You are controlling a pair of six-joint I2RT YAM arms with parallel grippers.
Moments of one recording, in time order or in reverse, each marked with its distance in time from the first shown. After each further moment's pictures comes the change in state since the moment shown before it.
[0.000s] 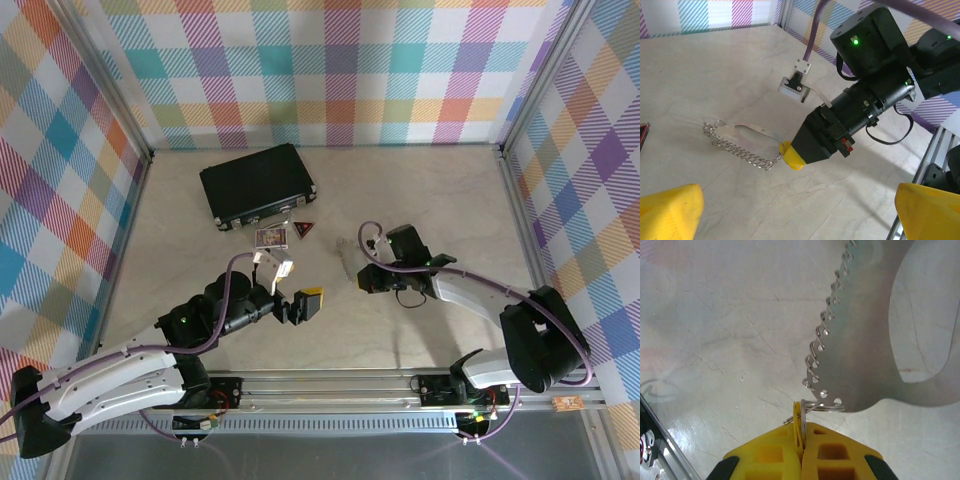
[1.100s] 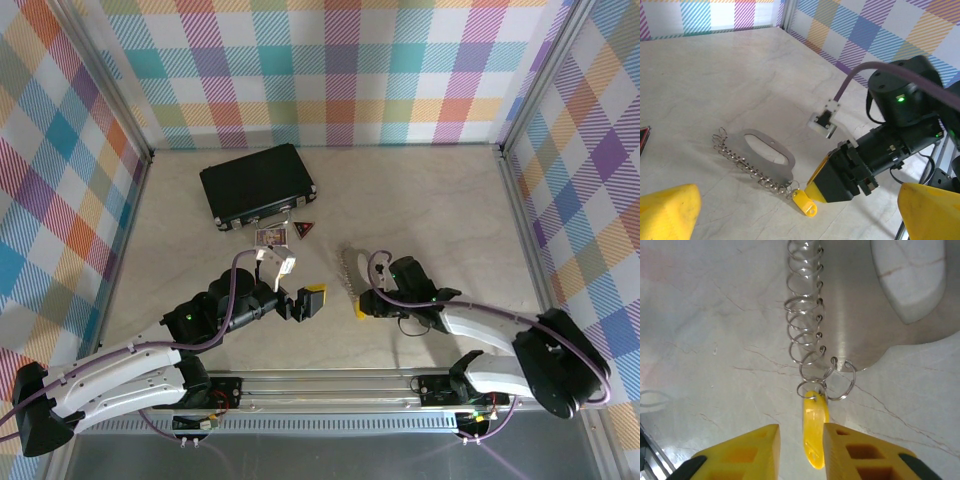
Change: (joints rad) left arm 0.017 0.036 0.001 0.044 0.006 0.003; right arm 0.104 -0.180 -0.264 0.182 0.145 0.213
